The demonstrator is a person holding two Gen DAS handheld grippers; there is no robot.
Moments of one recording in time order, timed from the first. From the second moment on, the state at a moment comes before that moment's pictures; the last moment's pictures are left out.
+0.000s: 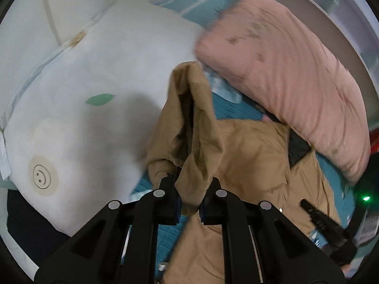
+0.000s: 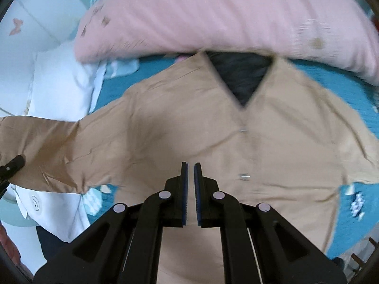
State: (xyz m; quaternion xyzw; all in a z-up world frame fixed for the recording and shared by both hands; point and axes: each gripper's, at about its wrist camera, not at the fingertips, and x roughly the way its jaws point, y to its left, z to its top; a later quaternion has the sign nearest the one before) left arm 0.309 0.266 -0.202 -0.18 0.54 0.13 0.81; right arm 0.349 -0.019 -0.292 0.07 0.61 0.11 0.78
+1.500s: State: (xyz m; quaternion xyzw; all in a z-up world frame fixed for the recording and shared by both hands) left arm 0.386 -0.153 -0.298 -0.03 0.64 -0.10 0.76; right arm 0.296 -0.363 -0.328 0.16 0.62 -0.08 0.76
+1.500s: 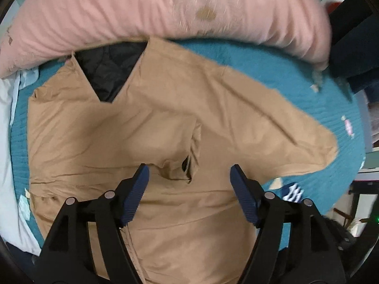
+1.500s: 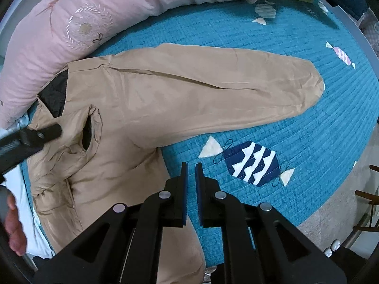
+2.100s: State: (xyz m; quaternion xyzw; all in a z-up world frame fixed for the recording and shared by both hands) left arm 0.397 -0.129 -0.426 -0.07 0.74 -0.03 0.67; right arm 0.287 -0.368 -0.333 0.16 0.63 -0.08 0.75
